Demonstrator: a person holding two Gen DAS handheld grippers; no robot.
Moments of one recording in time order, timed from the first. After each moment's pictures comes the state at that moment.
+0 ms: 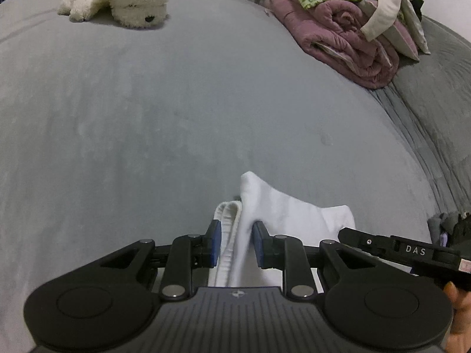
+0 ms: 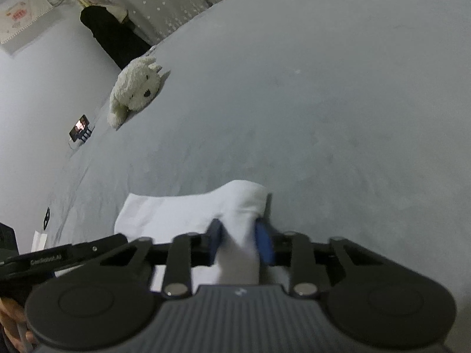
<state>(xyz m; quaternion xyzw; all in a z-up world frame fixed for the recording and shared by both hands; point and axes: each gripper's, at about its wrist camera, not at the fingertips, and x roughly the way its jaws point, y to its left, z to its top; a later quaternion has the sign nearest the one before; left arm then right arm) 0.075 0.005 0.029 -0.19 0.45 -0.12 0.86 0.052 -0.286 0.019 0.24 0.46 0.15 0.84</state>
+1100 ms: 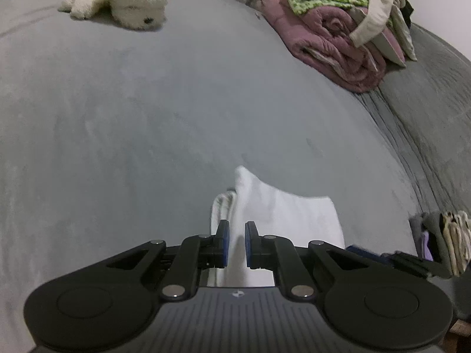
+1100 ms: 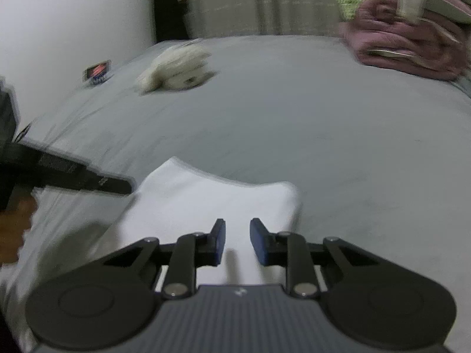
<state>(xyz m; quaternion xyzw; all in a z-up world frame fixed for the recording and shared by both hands) 0.054 0.023 0.042 -0.20 0.45 -0.15 0.86 -0.017 -0.219 0.065 -0.01 0.39 0.19 0.90</state>
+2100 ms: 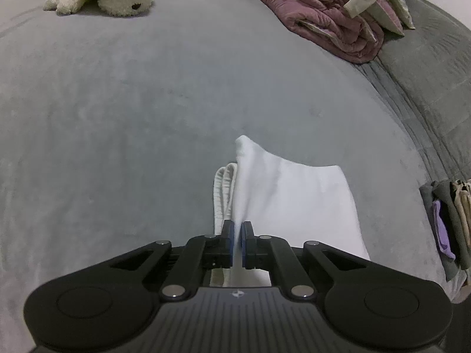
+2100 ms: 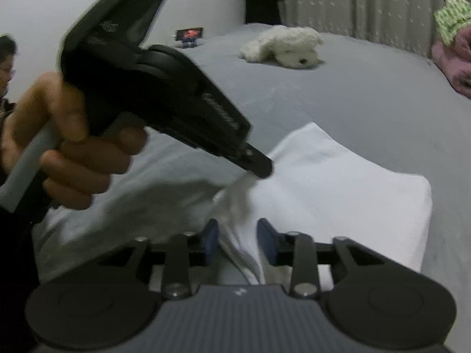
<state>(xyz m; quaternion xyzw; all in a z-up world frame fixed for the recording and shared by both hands) 0.052 0.012 0.029 -0.16 0.48 -0.16 0.85 -0.062 -0.133 0.042 -0.08 0.37 0.32 0.87</state>
